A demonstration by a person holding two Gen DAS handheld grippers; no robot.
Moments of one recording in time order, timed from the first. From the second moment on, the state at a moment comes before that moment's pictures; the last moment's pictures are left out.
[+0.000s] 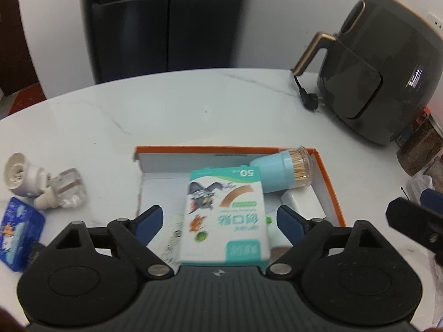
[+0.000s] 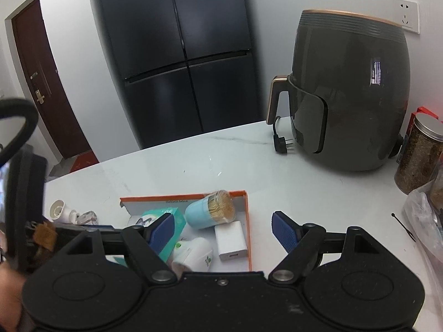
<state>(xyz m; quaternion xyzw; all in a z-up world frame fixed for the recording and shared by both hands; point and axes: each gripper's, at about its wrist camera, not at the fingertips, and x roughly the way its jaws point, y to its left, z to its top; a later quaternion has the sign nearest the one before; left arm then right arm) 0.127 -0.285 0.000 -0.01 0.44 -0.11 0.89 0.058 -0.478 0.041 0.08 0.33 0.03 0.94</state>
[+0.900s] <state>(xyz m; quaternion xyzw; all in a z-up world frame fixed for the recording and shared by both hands) 0.032 -0.122 0.021 -0.07 0.44 0.03 0.90 0.017 -0.343 0.043 0.06 0.35 0.13 0.93</state>
